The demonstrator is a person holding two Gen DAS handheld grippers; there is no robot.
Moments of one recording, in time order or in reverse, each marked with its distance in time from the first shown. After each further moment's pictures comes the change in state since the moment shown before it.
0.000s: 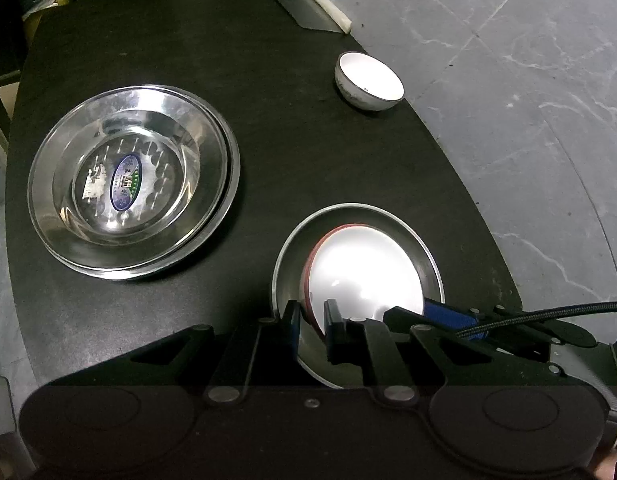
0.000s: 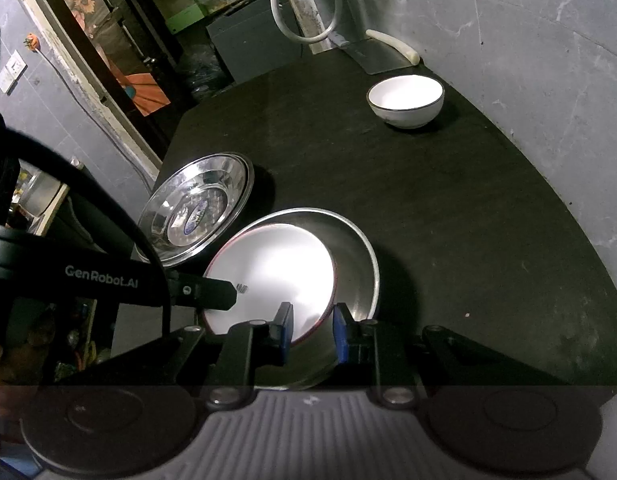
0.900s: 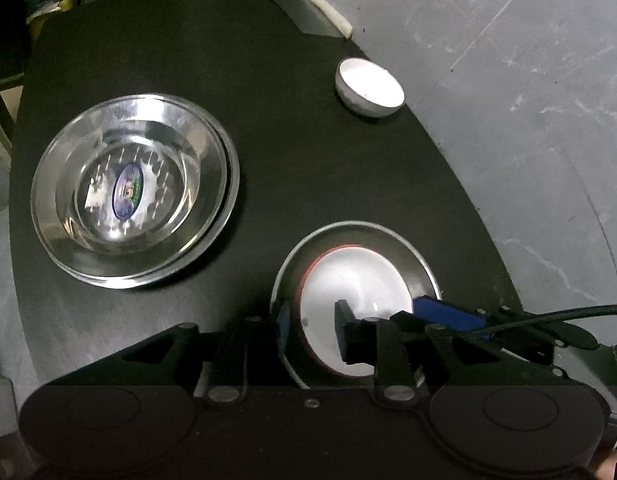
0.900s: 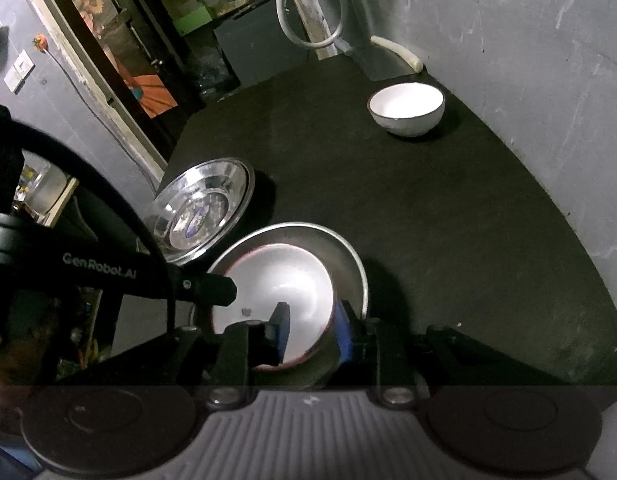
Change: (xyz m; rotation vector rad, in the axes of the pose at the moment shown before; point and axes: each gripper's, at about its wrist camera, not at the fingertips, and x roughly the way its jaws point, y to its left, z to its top) left arm -0.004 -0.003 0.005 0.005 -0.015 0.012; right arm -0.002 -0.008 0.002 -0.021 -0.019 0.020
